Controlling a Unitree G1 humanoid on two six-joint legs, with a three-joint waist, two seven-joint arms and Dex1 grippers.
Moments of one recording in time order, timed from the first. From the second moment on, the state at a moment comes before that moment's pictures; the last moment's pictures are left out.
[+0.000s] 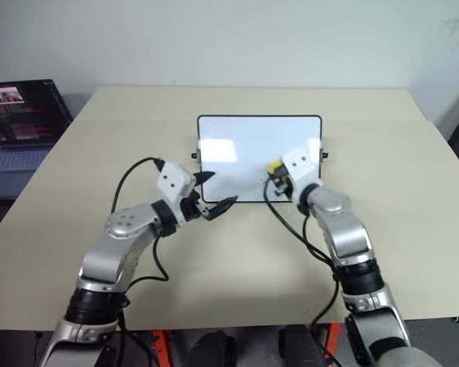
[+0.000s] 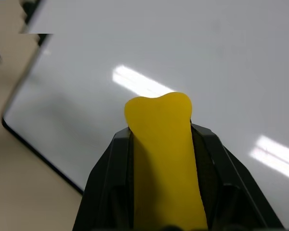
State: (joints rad) left arm -0.39 0.43 -0.06 -0.16 -0.20 0.41 -0.65; right arm -0.65 -0.19 0.13 -0.14 0.02 0.72 0.38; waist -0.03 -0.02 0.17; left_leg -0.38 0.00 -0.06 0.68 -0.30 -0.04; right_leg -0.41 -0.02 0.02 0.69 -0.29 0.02
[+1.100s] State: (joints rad) left arm -0.39 0.44 -0.05 -0.16 -0.20 0.41 -0.64; right arm -0.61 -0.21 0.26 0.12 -0.13 0.45 0.33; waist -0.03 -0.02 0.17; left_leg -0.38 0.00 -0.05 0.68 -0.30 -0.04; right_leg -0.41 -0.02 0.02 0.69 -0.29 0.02
